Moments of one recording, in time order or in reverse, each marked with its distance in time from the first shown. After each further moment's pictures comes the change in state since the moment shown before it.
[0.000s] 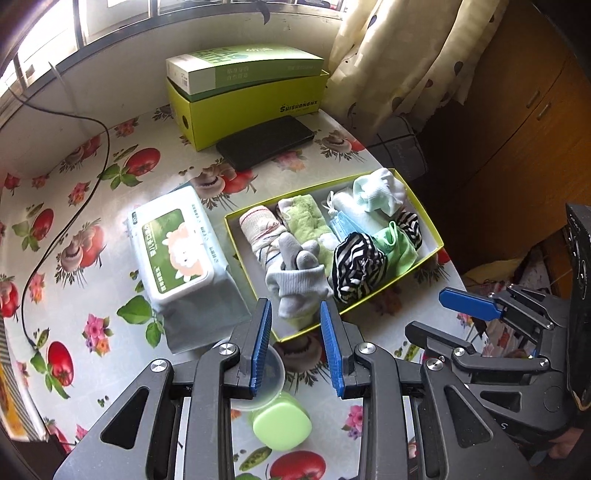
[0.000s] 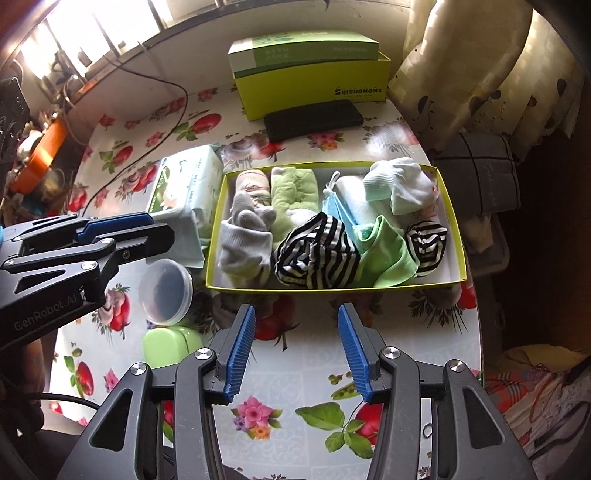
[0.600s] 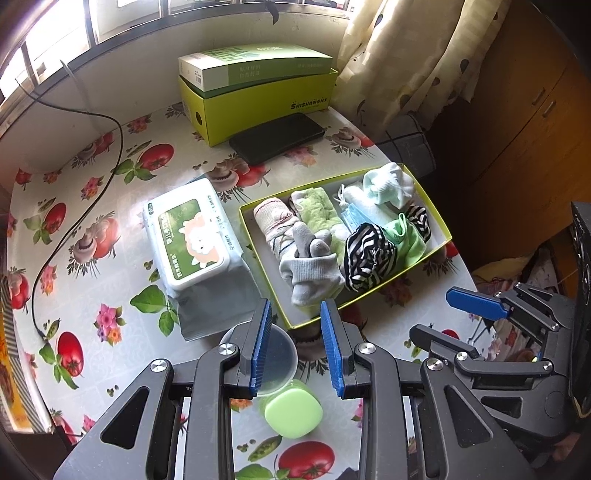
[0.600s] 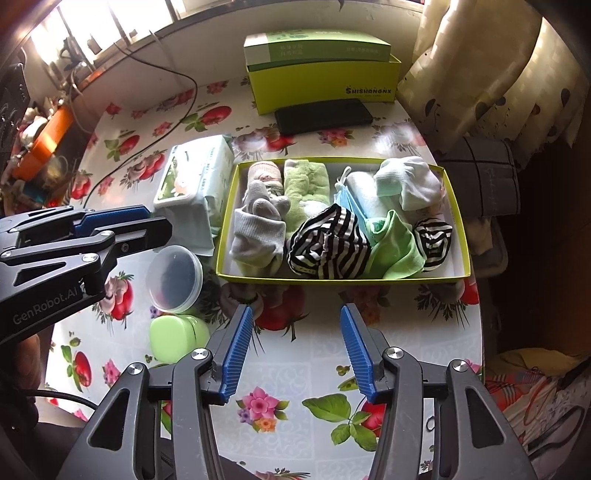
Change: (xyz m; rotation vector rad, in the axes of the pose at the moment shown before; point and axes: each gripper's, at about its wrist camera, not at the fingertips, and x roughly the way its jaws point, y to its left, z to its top) left arm -0.006 0.002 -0.010 0.001 0.005 0.045; right arm -0.001 0.013 -0.008 -0.020 0.011 -0.004
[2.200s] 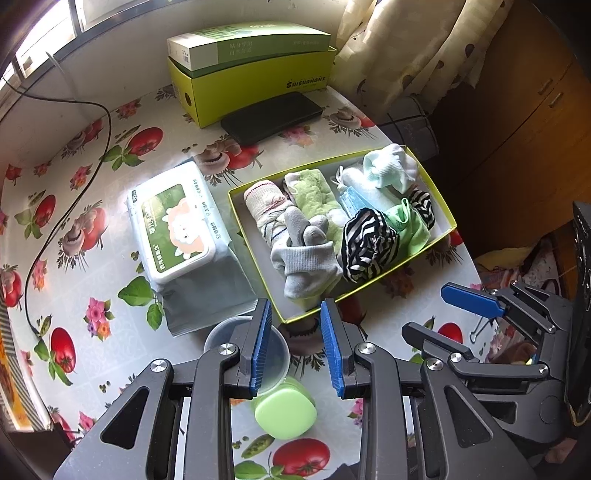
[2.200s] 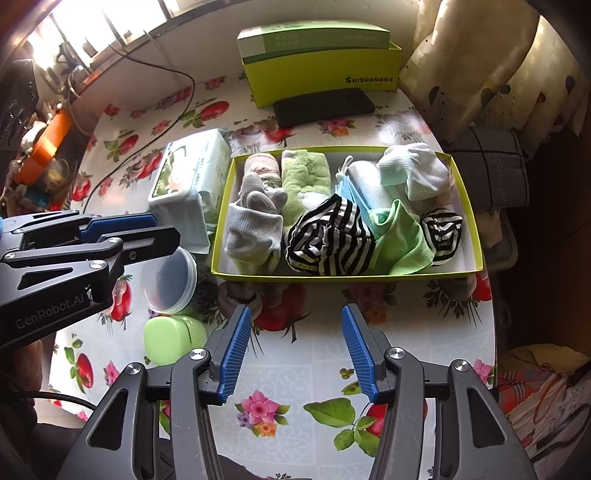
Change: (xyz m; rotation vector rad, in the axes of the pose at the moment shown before) left arm 0.020 -0.005 0.003 0.000 0.072 -0.011; right arm 0.013 -0.007 0.000 0.017 0.012 0.022
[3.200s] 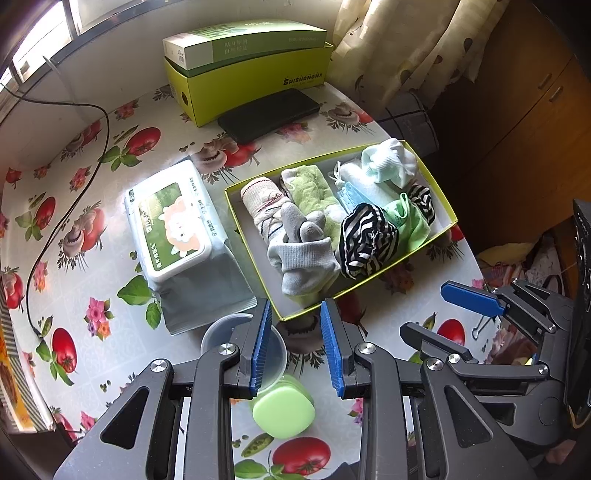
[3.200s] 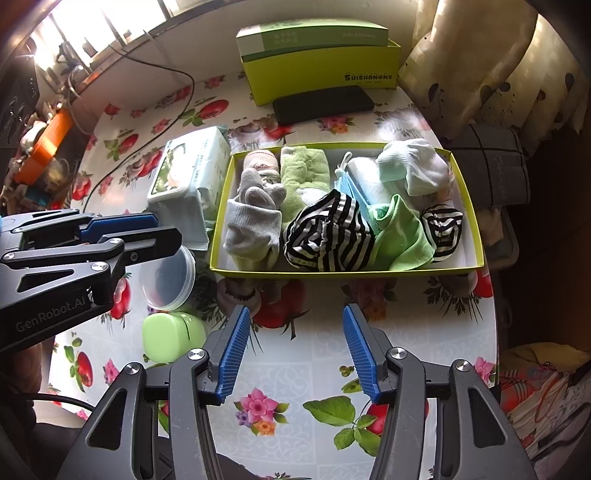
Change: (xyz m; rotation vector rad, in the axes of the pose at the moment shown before) left arm 0.002 -0.005 -0.002 0.014 0.010 0.014; right arm 0.002 -0.002 -0.002 0.003 0.000 0.007
